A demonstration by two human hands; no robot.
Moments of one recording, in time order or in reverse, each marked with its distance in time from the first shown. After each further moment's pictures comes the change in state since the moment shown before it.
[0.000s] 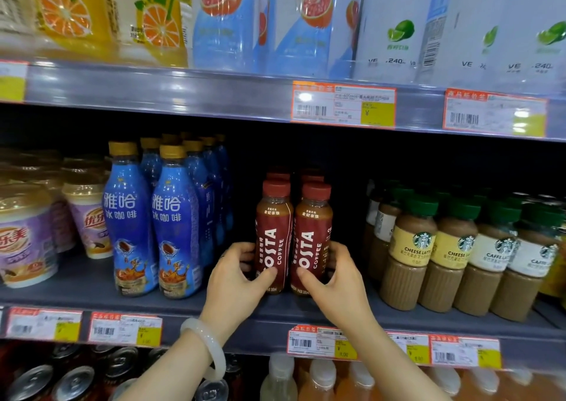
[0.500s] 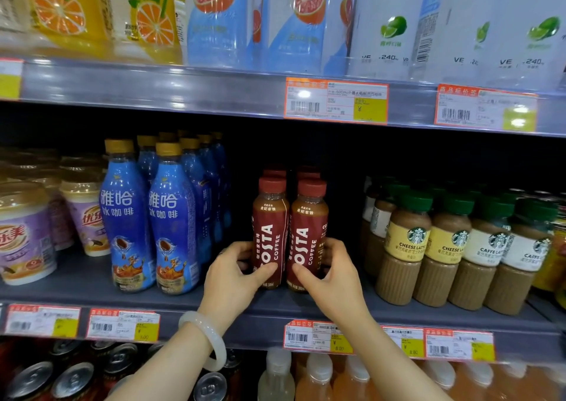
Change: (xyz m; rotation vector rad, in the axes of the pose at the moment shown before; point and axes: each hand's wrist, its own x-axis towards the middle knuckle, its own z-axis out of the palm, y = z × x) left_hand 0.003 -0.002 0.001 0.017 -0.020 -0.040; right_hand 0.000 0.002 0.001 0.017 0.001 0.001
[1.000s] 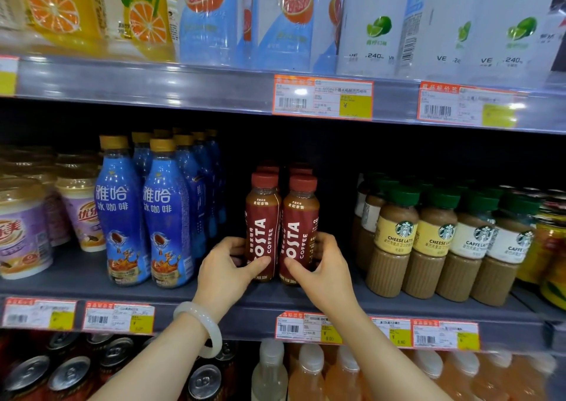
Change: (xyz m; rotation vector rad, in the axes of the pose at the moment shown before) left_hand 0.000 0.001 0.001 0.022 0.022 -0.022; right_hand 0.001 0.000 0.000 -0.011 -0.008 0.003
